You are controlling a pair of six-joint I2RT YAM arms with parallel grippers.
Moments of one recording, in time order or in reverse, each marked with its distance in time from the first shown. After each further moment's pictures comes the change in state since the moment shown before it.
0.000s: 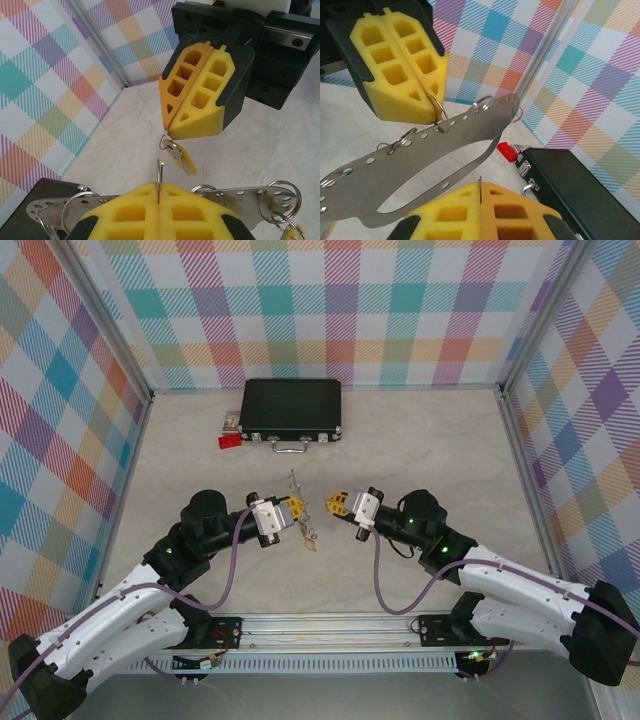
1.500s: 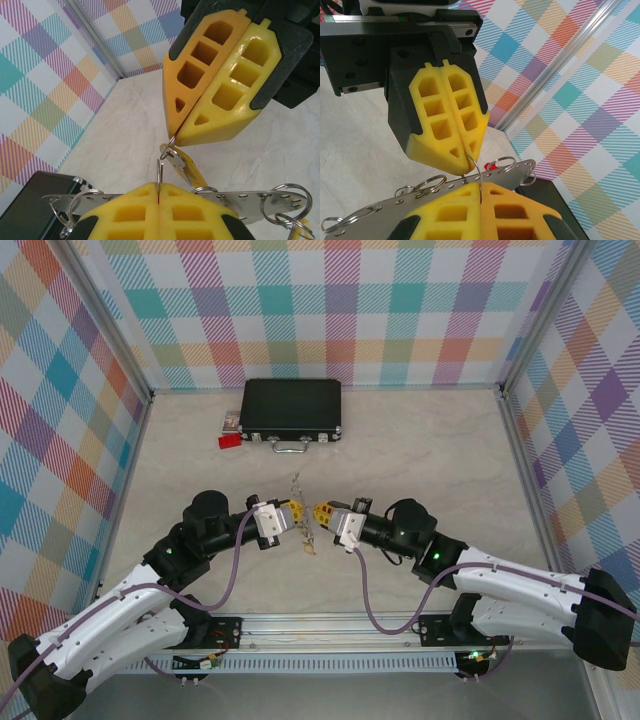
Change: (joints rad) left arm -0.003 -0.002 -0.001 -0.043 -0.005 0.018; right arm 0.142 0.034 0.023 0.049 0.116 -0.195
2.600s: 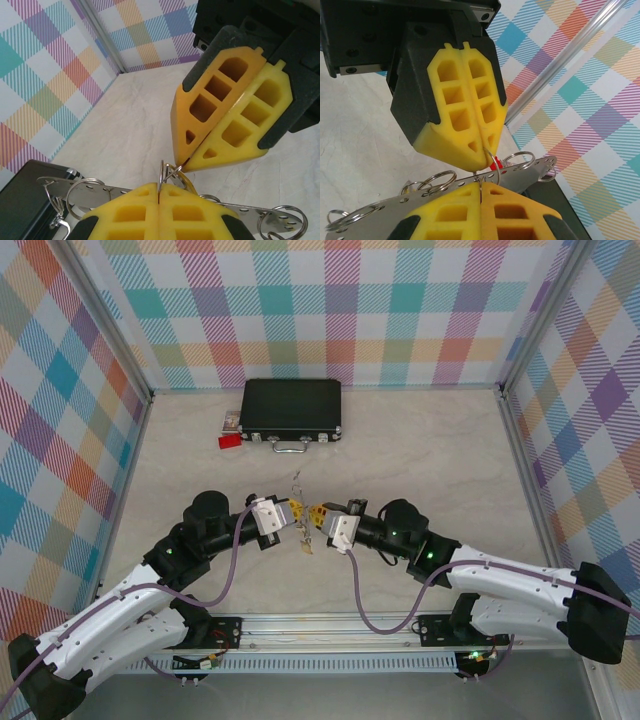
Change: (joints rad) left arm -0.005 0.000 0.000 -0.001 -0.026 -0.086; right arm 0.019 0.050 0.008 -0.001 0.029 -0.030
